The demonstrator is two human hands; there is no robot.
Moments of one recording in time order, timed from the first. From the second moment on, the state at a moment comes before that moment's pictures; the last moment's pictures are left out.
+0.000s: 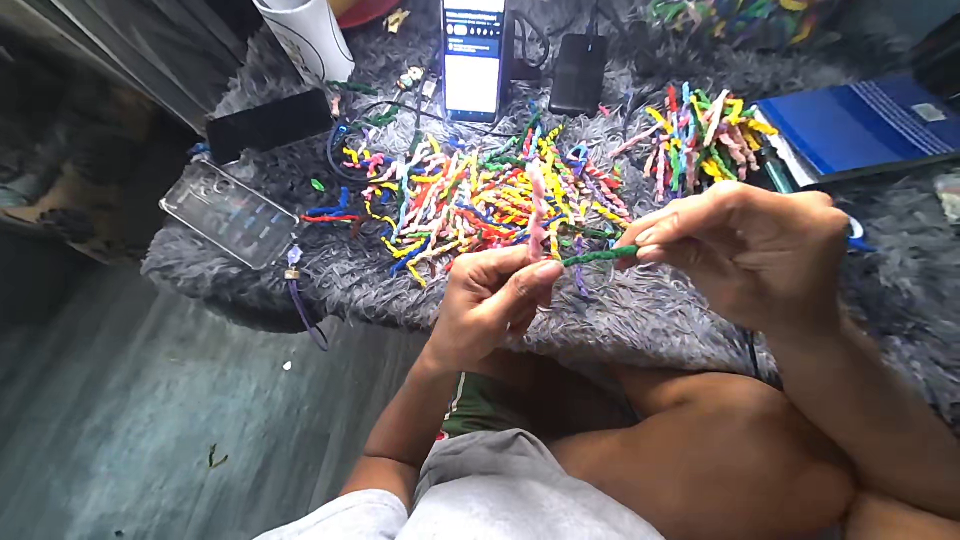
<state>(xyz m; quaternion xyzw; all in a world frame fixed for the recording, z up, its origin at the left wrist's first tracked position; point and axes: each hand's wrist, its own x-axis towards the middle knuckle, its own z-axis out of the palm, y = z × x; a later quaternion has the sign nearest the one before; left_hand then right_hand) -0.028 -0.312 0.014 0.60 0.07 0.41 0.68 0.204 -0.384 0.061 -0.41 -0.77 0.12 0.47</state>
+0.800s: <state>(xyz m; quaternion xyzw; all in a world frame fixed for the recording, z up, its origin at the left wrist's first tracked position) -0.020 -0.329 0.003 0.82 0.10 0.46 0.33 0.167 -0.387 0.064 -0.38 -0.68 0.37 0.51</state>
